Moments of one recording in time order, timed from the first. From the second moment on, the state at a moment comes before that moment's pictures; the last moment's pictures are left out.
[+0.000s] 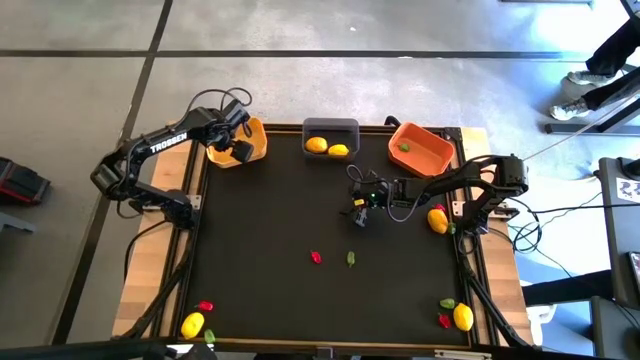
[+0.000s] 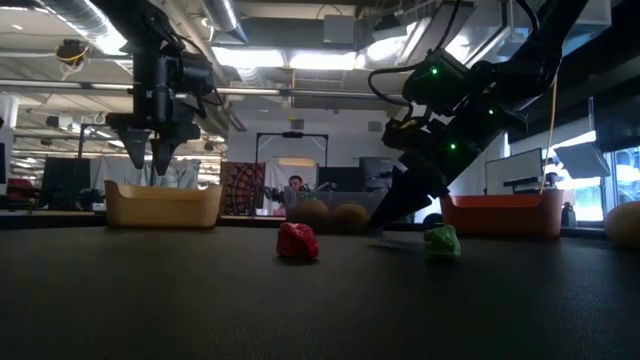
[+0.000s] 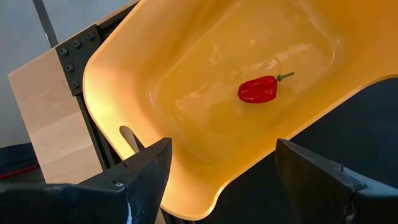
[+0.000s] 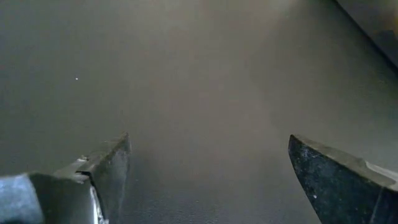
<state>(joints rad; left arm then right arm) 0.87 1.34 0.97 -0.98 -0.32 -0.28 -0.15 1.68 0.67 0.26 0.10 0.12</state>
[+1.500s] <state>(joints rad) 0.09 1.36 0.79 -0.20 0.09 -0.05 -0.15 1.64 0.67 0.21 -0.01 0.13</state>
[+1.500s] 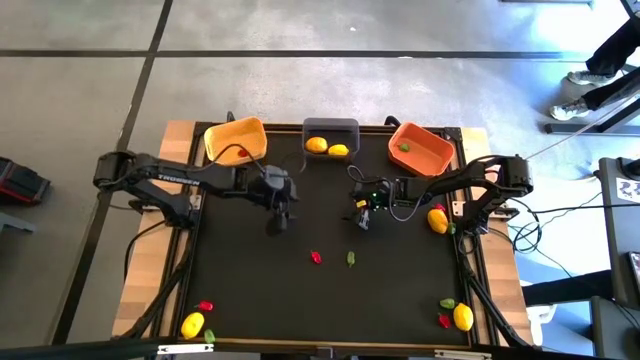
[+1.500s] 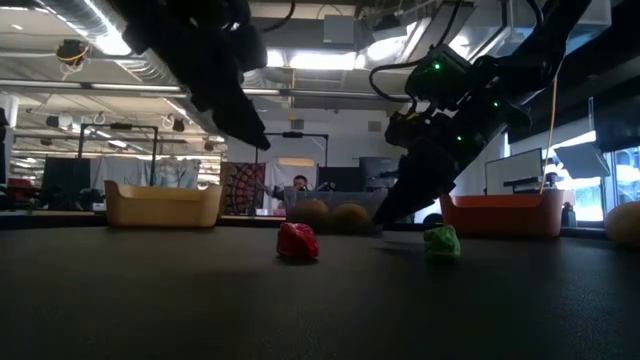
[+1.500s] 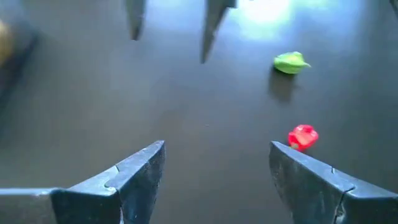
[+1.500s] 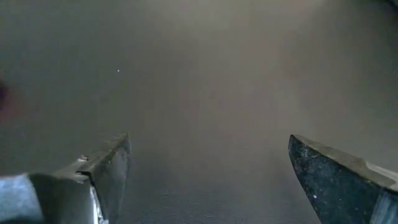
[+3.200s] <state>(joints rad) -0.11 1.86 0.73 0.43 0.24 -0.02 -0.15 1.73 0.67 0.28 -0.01 0.18</state>
